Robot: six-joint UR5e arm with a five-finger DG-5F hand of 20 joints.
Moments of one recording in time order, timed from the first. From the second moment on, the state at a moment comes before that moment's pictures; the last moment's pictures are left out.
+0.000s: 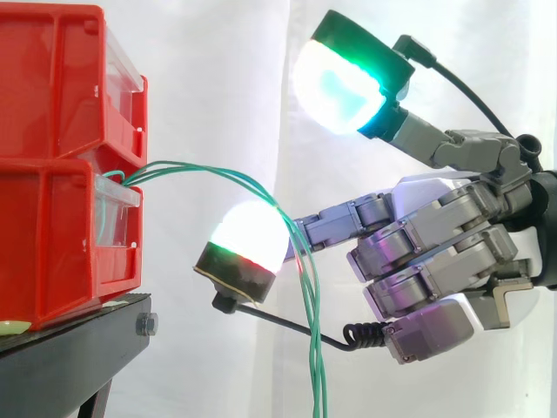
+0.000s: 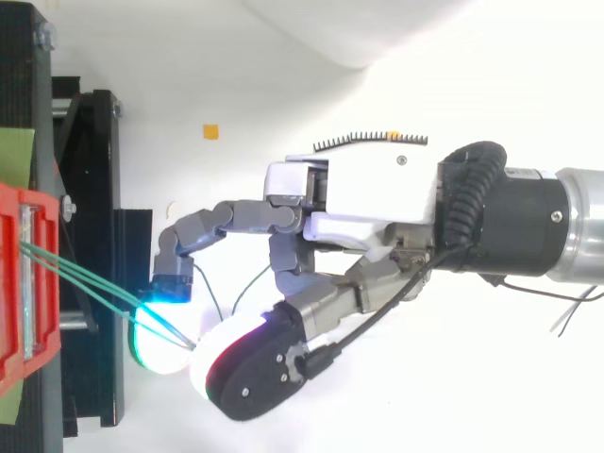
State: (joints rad) arm 0.16 -2.29 -1.17 -2.92 -1.40 0.09
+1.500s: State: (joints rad) arm 0.16 -2.28 -1.17 -3.00 -1.36 0.05
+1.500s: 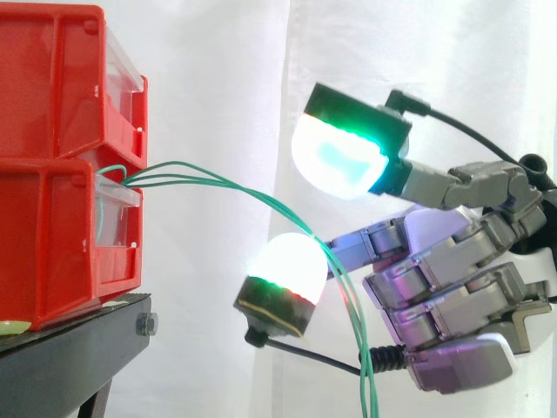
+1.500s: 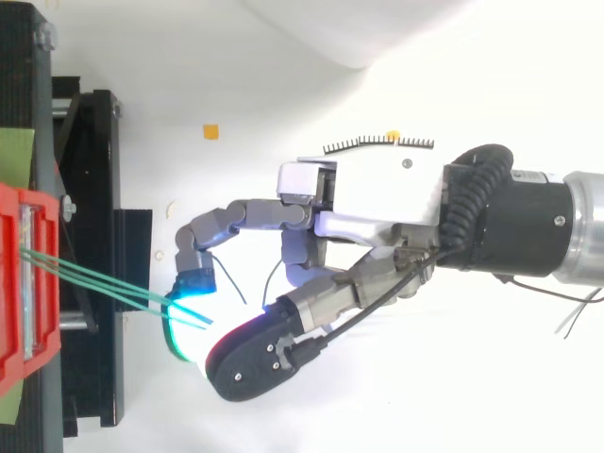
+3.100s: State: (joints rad) arm 0.16 -2.28 -1.06 -3.22 -1.31 -0.04
